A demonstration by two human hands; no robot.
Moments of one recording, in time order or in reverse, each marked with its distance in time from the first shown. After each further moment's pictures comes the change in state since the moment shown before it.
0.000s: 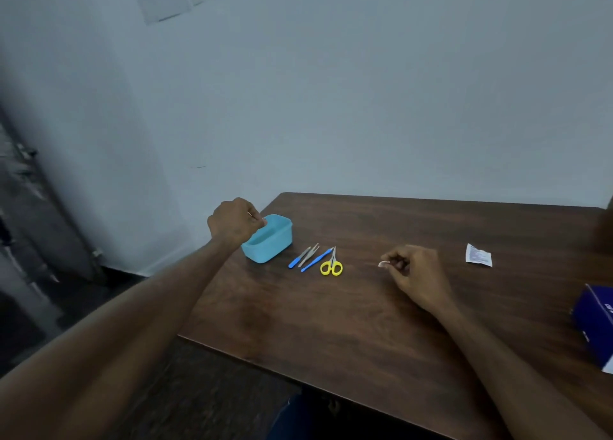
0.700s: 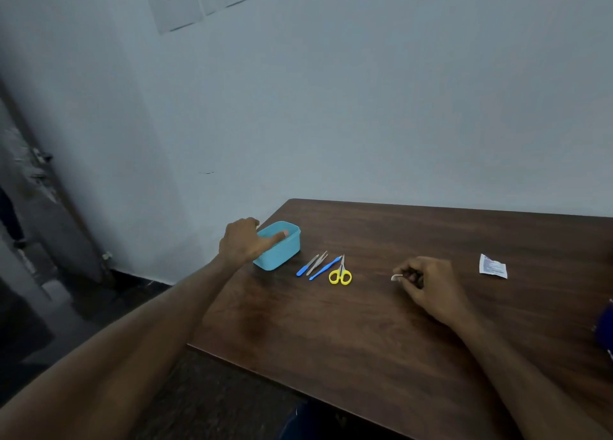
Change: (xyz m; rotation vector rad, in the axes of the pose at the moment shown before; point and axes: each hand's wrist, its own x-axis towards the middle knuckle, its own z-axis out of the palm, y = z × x) left_hand -0.004 -0.017 0.022 0.013 -0.133 0.008; right_hand -0.001 0.009 -0.004 0.005 -0.075 -0.022
